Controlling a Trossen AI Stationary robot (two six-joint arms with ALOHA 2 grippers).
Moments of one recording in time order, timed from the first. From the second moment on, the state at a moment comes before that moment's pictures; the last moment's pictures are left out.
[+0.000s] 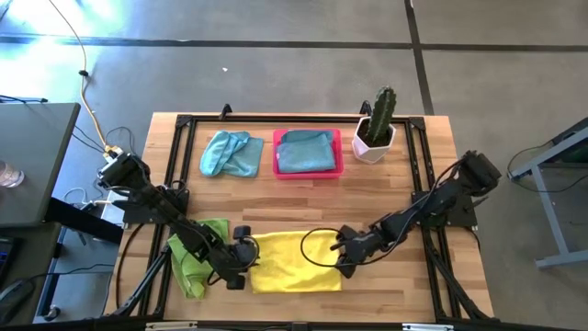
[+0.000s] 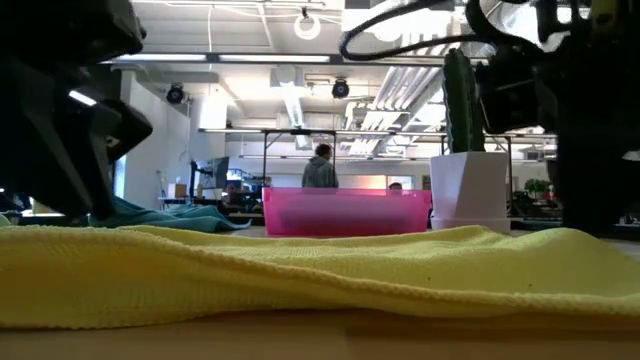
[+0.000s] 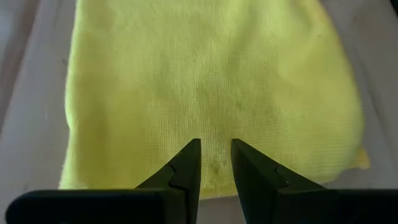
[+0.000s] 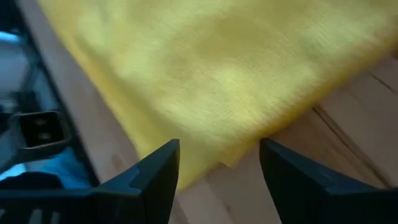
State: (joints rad) left arm -0.57 1.63 0.70 -0.01 -0.38 -0.55; right arm 0.52 1.62 0.74 -0.04 0.01 1.25
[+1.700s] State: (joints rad) left arm -0.50 1.74 0.73 0.07 -0.23 -0.80; right arm 0.28 1.56 0.74 -0.20 -0.03 1.03
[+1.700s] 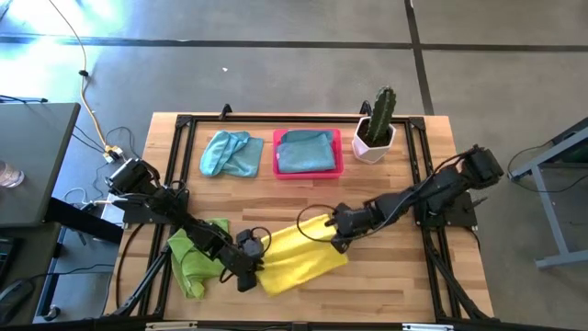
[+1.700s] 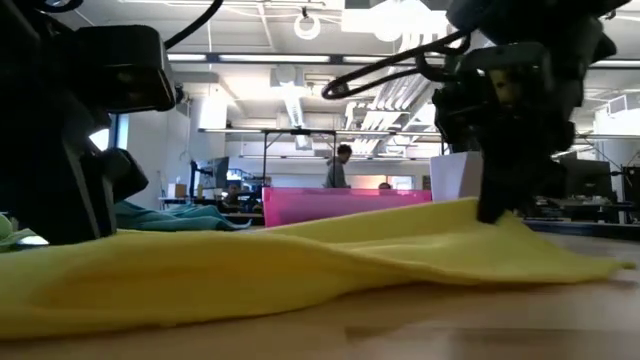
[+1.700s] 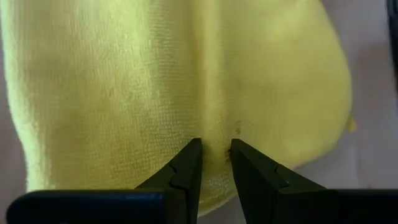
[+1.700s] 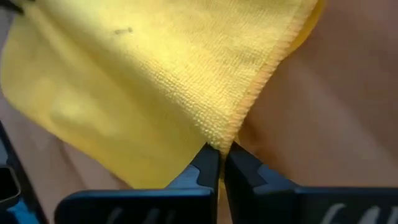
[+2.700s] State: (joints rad) left arm -0.44 1.73 1.04 -0.41 -0.35 -0.59; right arm 0.19 1.60 1.18 -0.88 -0.08 1.12
